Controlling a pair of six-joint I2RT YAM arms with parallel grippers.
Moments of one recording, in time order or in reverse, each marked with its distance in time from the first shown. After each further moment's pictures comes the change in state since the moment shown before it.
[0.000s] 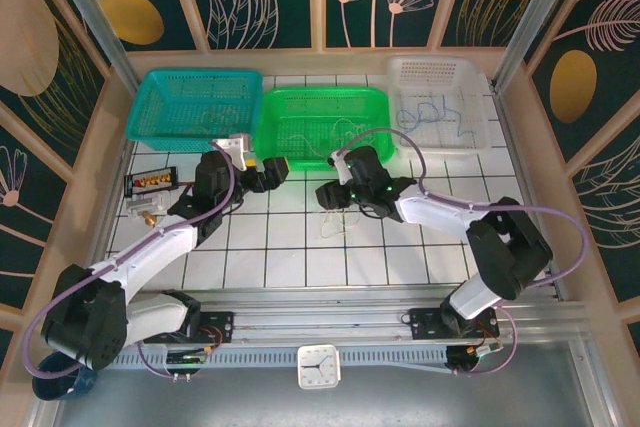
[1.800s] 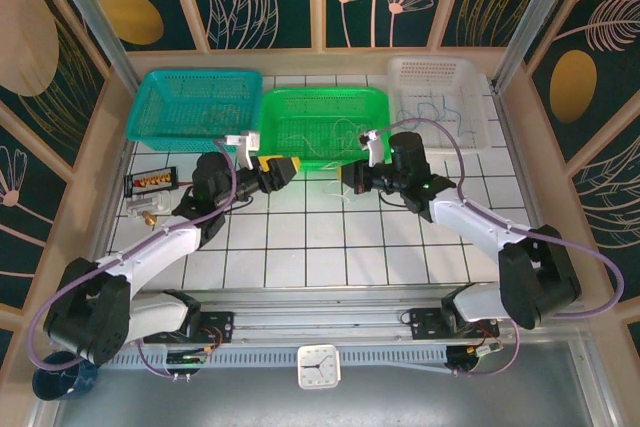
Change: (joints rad) left arm -0.025 0.039 -0.025 0.270 0.314 -0.118; right arm -0.215 -0.212 -0.096 0.164 -0.406 0.146
